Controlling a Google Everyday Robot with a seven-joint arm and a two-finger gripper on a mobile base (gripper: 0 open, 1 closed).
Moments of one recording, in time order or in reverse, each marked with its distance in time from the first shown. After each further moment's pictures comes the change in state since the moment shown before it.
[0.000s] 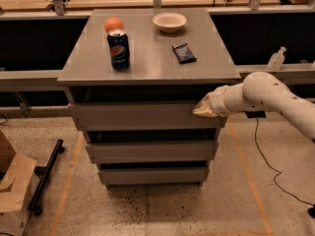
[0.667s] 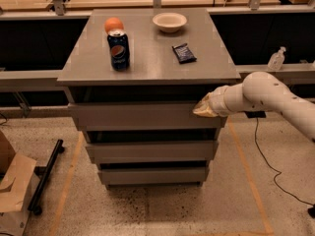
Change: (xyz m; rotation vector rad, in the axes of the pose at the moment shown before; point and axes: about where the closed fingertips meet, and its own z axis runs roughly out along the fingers) arm 0.000 0.000 0.000 0.000 0.000 0.000
